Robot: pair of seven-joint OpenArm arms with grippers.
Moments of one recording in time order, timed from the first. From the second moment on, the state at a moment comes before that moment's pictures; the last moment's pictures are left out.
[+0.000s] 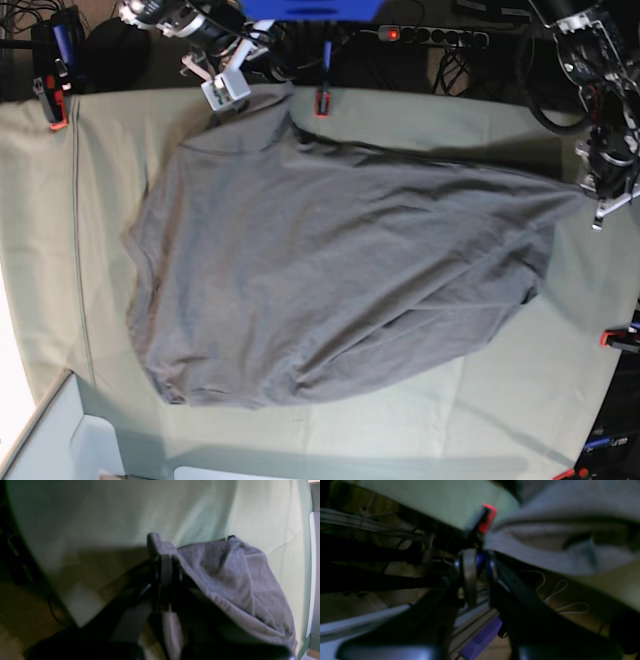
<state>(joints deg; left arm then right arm) 10.1 -7.7 -36.3 95.3 -42.8 27.2 40.2 -40.2 6.9 -8.0 104.1 17.3 25.3 -27.8</state>
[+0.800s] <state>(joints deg) 8.1 -8.2 -36.5 95.5 -42.8 27.3 40.2 -28.5 6.2 12.6 92.6 17.1 25.5 -28.8</state>
